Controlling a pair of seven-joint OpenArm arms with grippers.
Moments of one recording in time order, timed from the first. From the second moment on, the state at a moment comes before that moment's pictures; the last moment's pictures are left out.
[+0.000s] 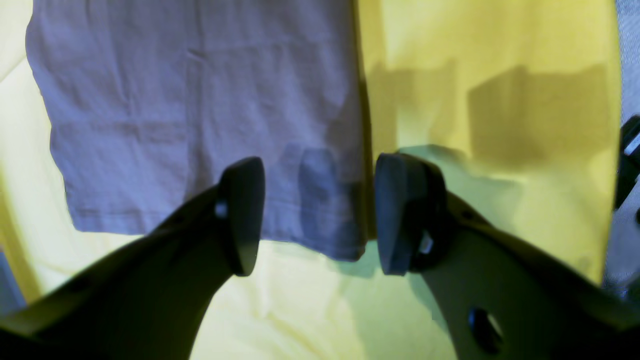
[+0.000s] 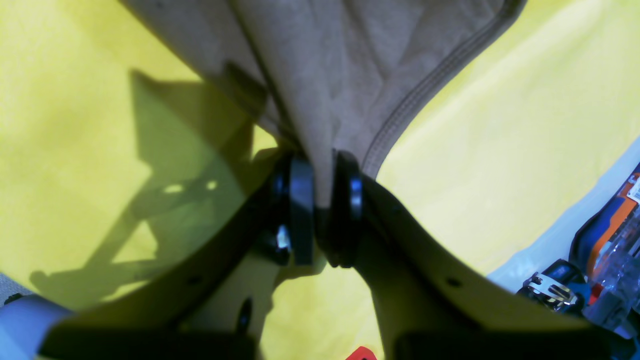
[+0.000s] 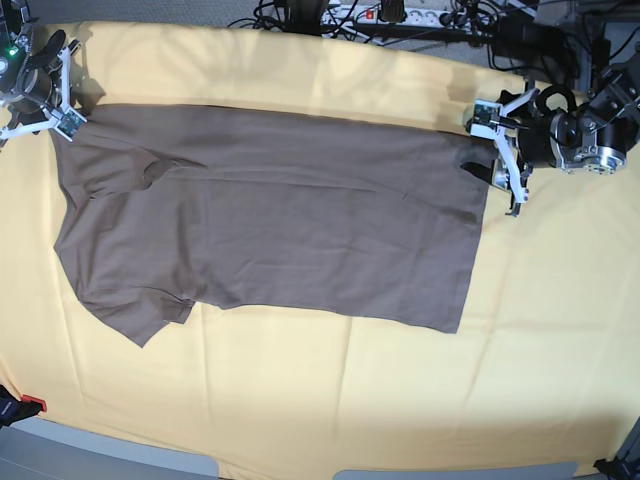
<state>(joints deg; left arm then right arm) -0.8 -67.9 35.3 112.2 10.5 -42.2 5.0 -42.1 45.7 15.0 111.0 3.7 30.3 -42.1</state>
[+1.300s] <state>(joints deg) -4.8 -69.2 35.3 107.7 6.1 -42.2 0.9 -42.1 45.7 15.0 111.0 2.0 33.1 -44.3</state>
